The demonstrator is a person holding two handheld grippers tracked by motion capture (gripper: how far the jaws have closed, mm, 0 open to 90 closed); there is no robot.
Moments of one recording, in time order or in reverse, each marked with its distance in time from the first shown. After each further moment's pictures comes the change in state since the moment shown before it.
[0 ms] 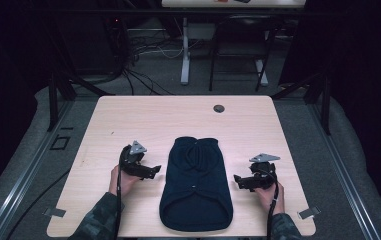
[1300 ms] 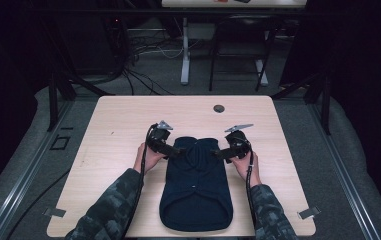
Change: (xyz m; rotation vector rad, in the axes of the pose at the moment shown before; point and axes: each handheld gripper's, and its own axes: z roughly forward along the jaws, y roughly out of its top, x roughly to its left) left arm -0.011 0.085 0.067 0.055 -0.142 0.011; right arm 0.014 0.100 0.058 0.036 0.147 0.011
